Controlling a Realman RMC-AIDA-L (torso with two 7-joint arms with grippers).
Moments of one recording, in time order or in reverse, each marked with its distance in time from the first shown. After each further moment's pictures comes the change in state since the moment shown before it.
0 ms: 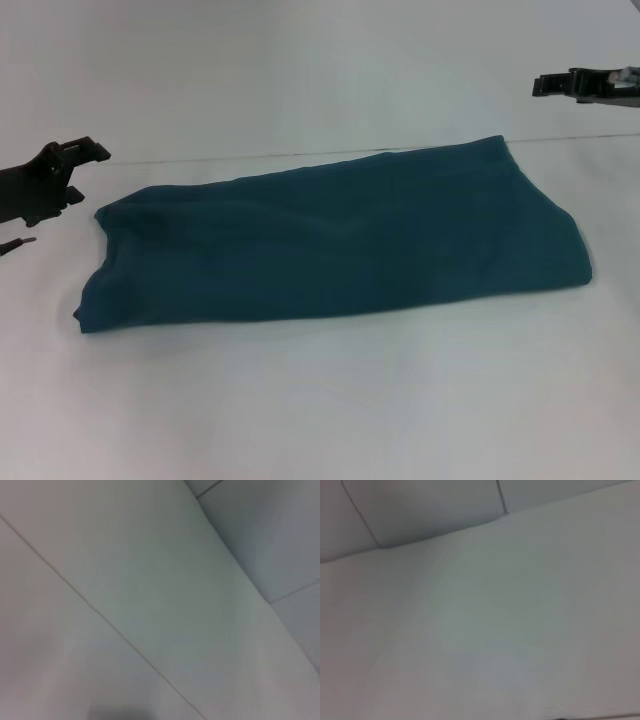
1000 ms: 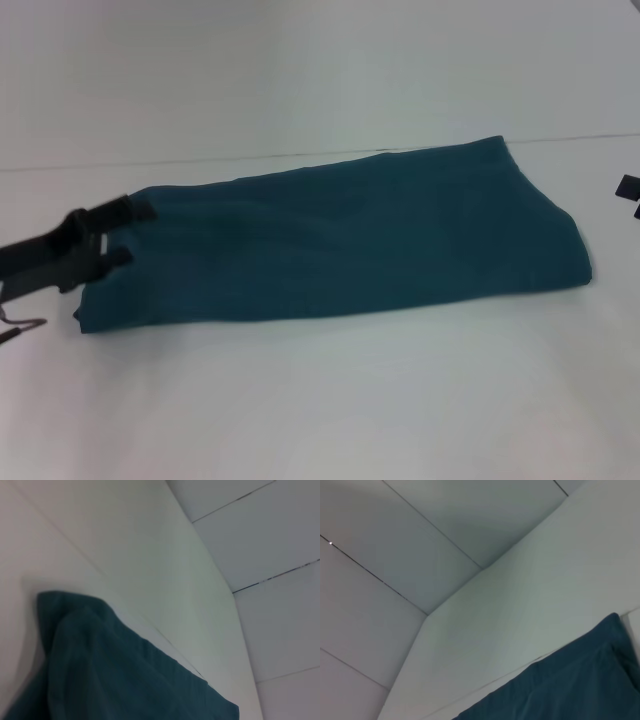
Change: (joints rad) left arm 0.167 -0.048 -0.007 0.083 -0.129 0.421 0.151; right arm -0.478 0.054 0.227 -0.154 0.498 -0.638 -0.284
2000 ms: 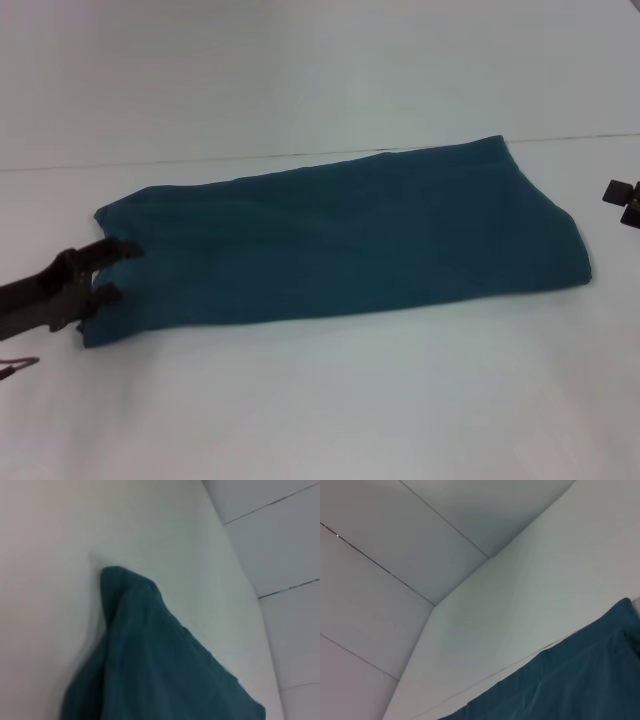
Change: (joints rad) left arm 0.065 -0.017 0.018 -0.015 -0.010 -0.040 0.016; right arm 0.011 -0.004 -0.010 0.026 -0.003 -0.015 0.001
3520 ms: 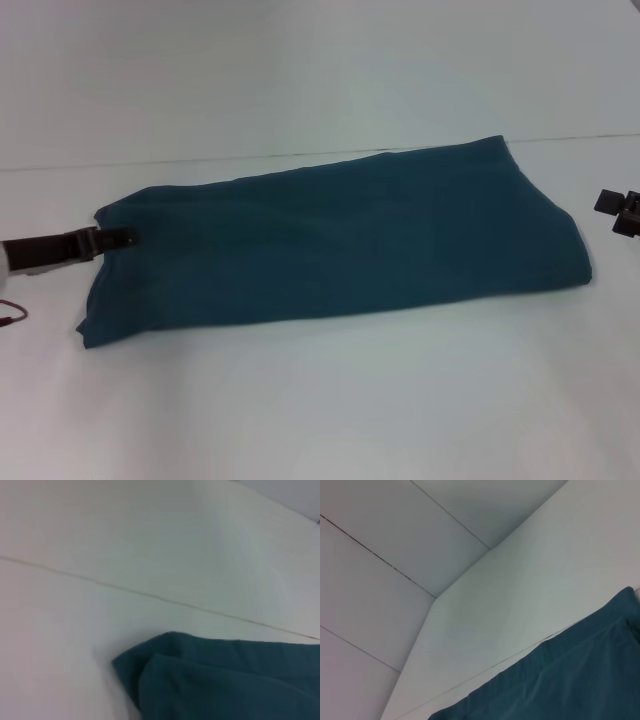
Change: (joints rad) left arm -0.081 0.017 0.324 0.133 0.169 -0.260 0.049; right arm 0.006 -0.001 0.000 0.025 -0.014 -0.005 -0.013
